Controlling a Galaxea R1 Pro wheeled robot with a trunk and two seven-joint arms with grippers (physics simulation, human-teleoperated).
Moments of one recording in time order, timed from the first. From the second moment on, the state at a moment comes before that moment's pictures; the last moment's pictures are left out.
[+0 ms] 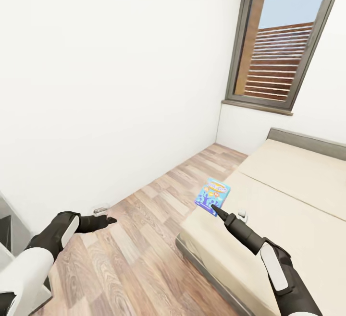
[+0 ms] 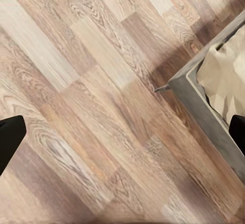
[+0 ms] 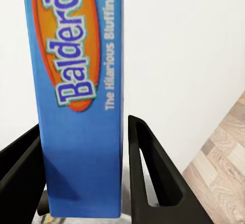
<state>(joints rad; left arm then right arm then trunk) -0.78 0.23 0.05 -0.55 0.18 0.69 -0.37 -0.41 -0.01 -0.26 -1.03 -0.64 0.55 0.80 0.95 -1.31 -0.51</state>
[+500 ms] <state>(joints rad) -0.78 0.23 0.05 -0.55 0.18 0.70 -0.37 -0.41 -0.01 -0.21 -1.04 -0.64 0.55 0.79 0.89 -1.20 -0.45</state>
